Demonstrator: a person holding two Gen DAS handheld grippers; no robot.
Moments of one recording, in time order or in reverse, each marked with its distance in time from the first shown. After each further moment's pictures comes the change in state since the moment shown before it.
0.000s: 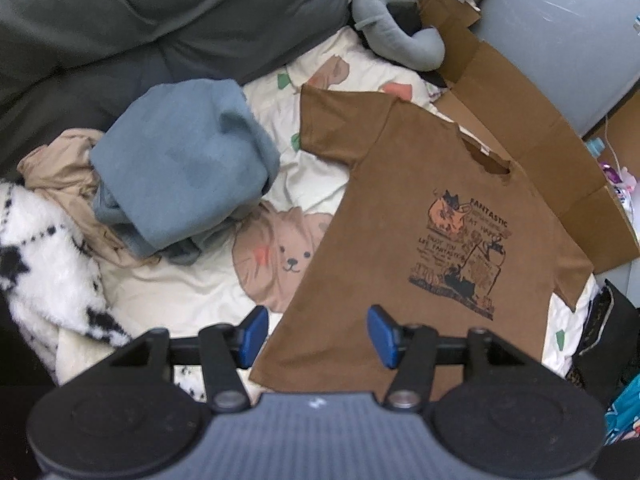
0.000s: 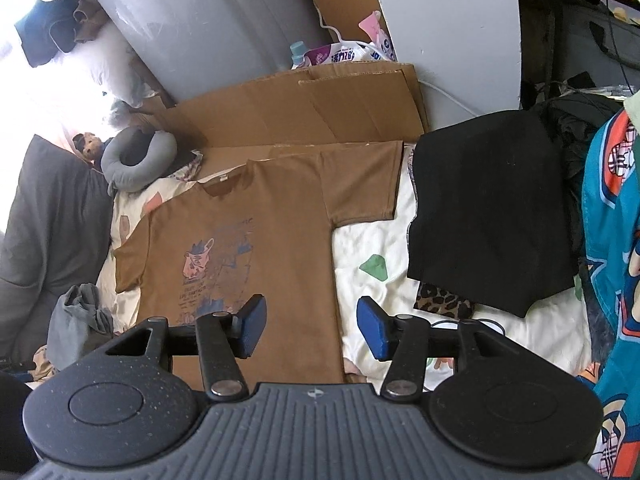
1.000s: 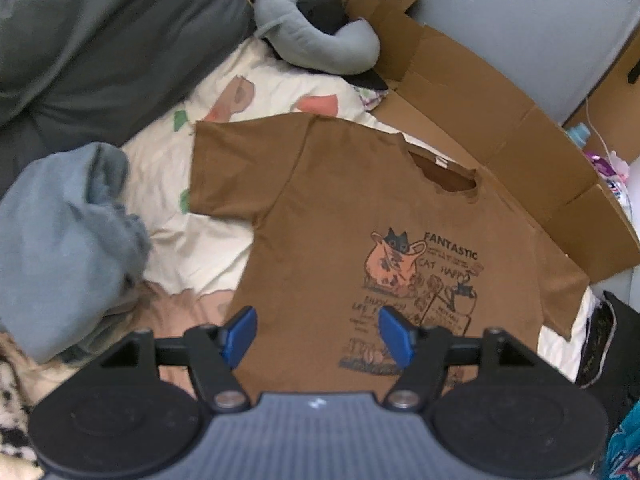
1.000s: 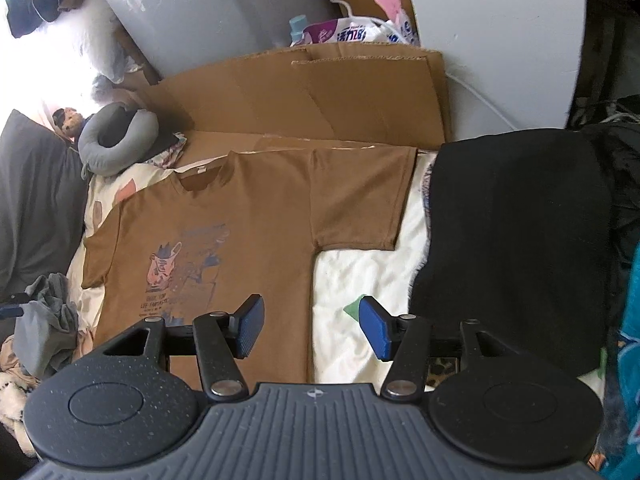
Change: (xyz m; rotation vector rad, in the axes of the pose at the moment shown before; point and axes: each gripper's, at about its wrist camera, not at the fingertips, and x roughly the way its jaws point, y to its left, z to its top) left arm 0.116 -0.124 0.081 0.103 -0.040 -0.032; right arm 0.127 -0.025 0.061 -0.084 0.056 -0.003
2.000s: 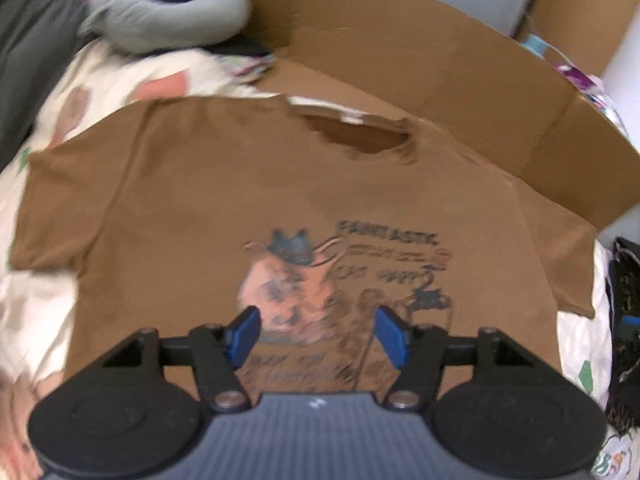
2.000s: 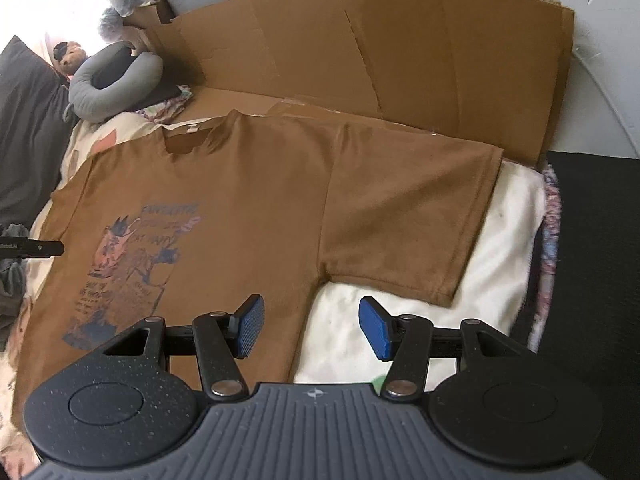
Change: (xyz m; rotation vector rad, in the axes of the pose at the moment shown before) left arm 0.171 -0.127 -0.015 0.239 -0.077 -0.104; right arm 0.191 0.002 0.014 -0.196 0.002 0.018
